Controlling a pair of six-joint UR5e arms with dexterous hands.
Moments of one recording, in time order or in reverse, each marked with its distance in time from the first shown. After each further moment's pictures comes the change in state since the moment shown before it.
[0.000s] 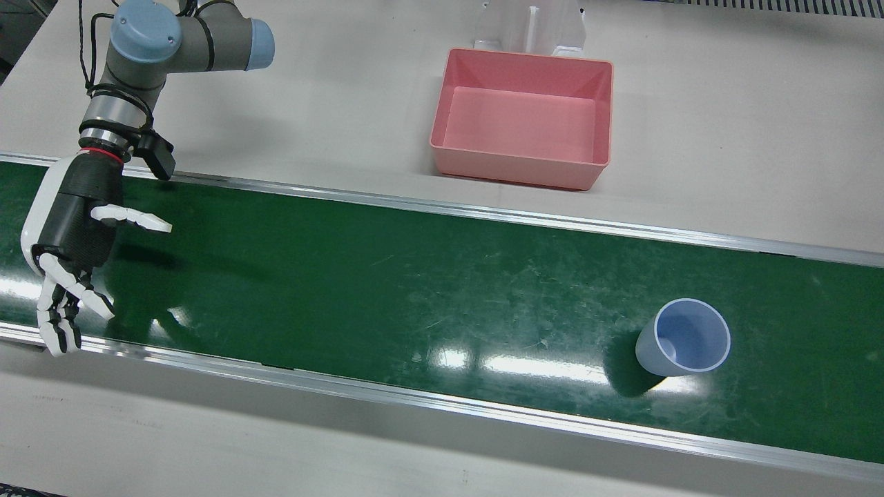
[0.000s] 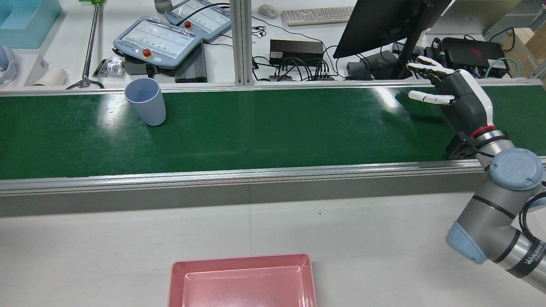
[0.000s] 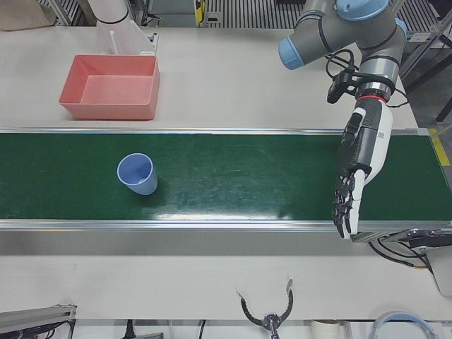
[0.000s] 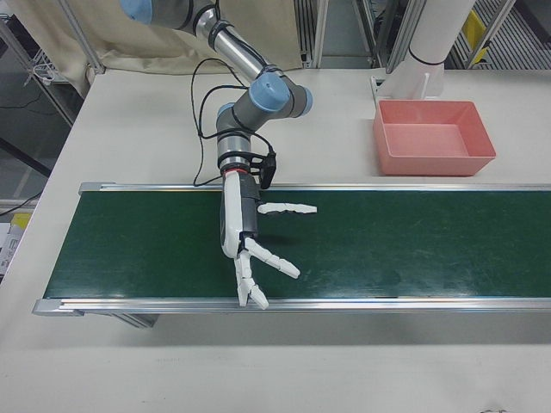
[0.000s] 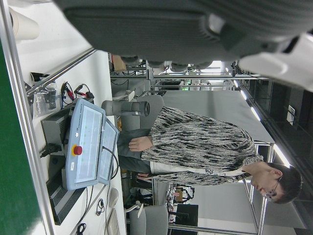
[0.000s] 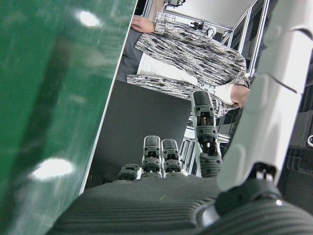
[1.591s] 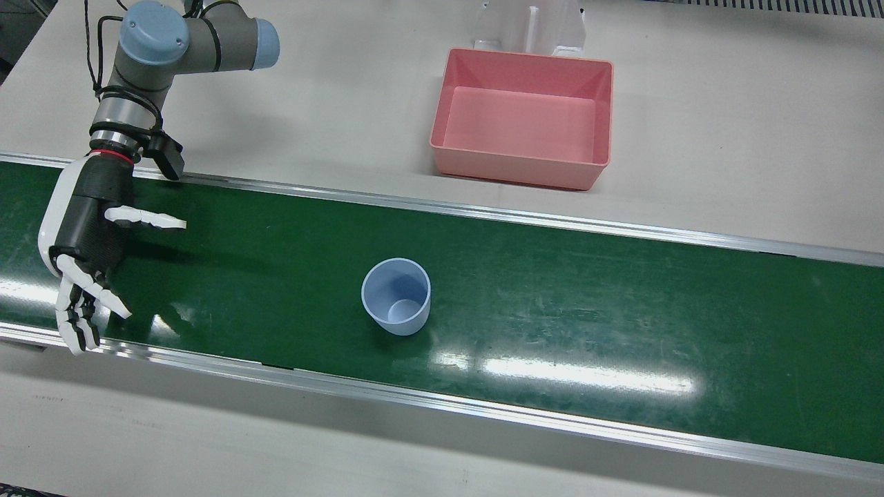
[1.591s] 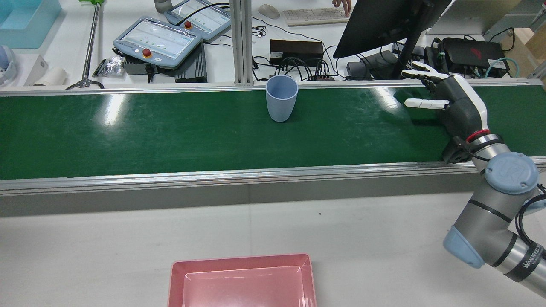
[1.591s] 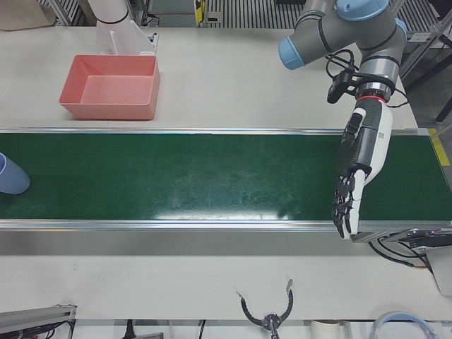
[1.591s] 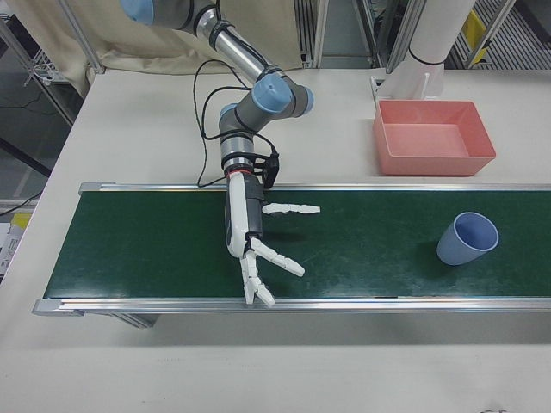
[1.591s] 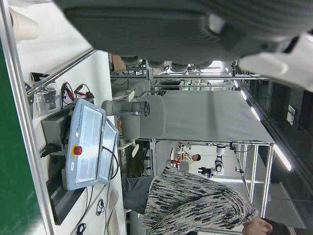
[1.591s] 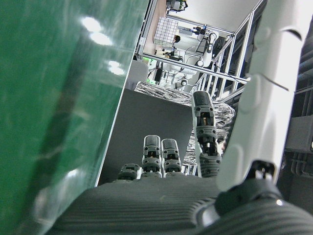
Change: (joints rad) left arm 0.000 0.000 0.000 0.000 0.000 0.000; right arm -0.023 -0.006 0.002 0.000 0.000 0.003
